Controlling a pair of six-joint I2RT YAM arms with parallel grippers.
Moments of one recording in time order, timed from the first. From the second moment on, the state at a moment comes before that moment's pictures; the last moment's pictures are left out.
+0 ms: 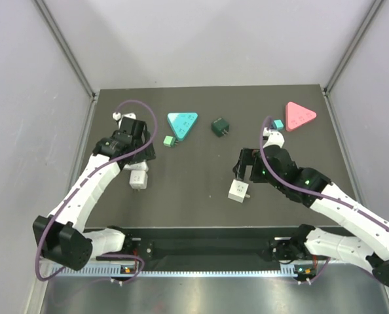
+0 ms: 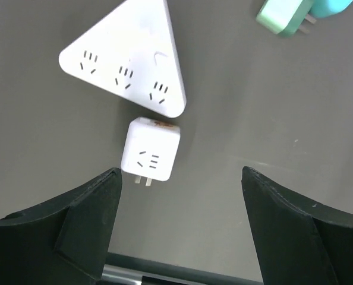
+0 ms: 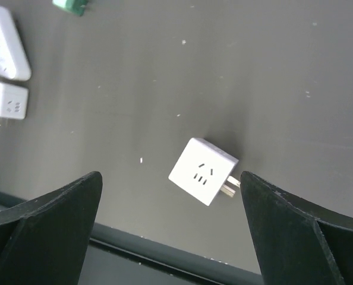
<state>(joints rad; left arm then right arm) -0.33 1.22 1.15 -0.86 -0.32 -0.49 0.81 0.93 0.90 -0.64 0.33 0.66</state>
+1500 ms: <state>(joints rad) -0.65 1.24 0.98 -0.71 -0.20 -0.31 0.65 0.89 0.86 -0.48 -0.13 0.58</state>
